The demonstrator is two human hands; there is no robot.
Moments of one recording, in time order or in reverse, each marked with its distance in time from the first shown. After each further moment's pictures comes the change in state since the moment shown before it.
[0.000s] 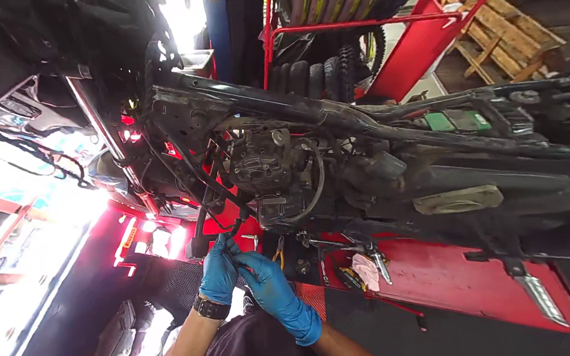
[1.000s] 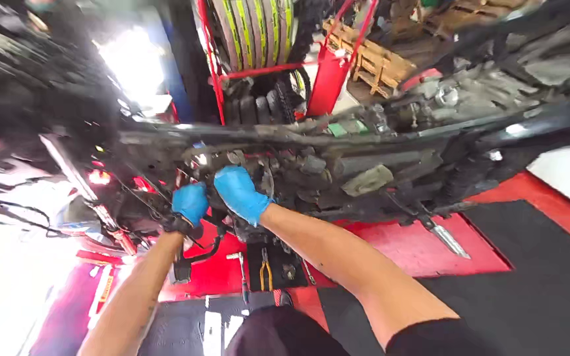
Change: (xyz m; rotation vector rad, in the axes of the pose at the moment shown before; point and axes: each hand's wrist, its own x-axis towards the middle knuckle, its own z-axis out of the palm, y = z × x) left_hand 0.057 0.093 0.151 2.435 -0.200 0.734; right_hand 0.185 -0.077 -0.080 -1.160 -0.049 0.110
